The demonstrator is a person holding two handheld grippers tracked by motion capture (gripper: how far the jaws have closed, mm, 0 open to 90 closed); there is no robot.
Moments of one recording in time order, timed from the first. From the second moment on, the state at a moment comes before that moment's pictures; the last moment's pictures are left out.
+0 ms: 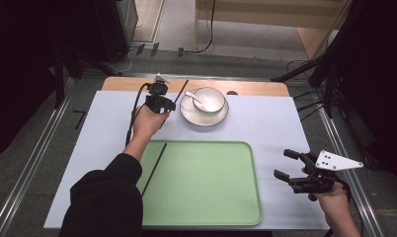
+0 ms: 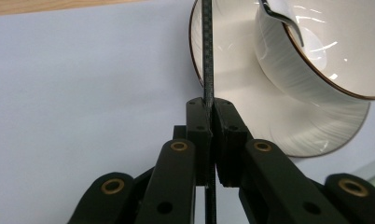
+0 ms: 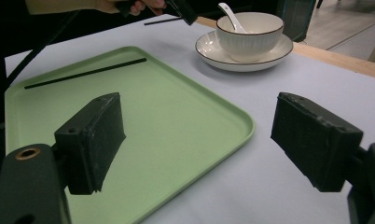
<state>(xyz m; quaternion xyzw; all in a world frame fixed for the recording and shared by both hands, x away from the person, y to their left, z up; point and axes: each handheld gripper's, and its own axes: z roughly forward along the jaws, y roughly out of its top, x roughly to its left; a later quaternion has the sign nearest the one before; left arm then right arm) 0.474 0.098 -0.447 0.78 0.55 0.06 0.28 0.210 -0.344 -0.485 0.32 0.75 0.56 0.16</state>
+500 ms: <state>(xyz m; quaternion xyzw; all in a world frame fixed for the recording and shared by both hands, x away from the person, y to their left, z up) 0.418 0.142 -0.413 0.78 0.54 0.05 0.32 0.214 -0.338 -0.485 0.32 0.75 0.55 0.15</state>
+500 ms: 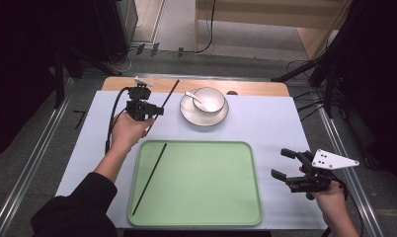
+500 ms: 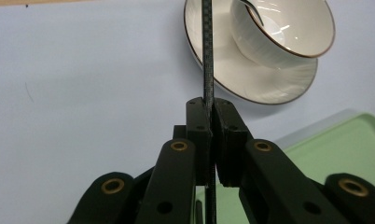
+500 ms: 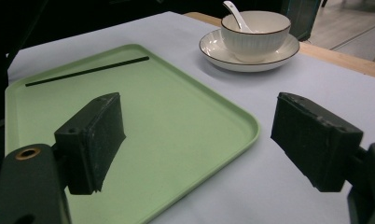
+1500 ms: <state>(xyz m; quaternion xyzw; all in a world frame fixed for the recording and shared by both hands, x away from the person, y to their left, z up) 0.270 0.163 -0.465 0.78 0.53 0.03 0.34 0.215 -0.339 -0.484 0.32 0.75 0.55 0.16</state>
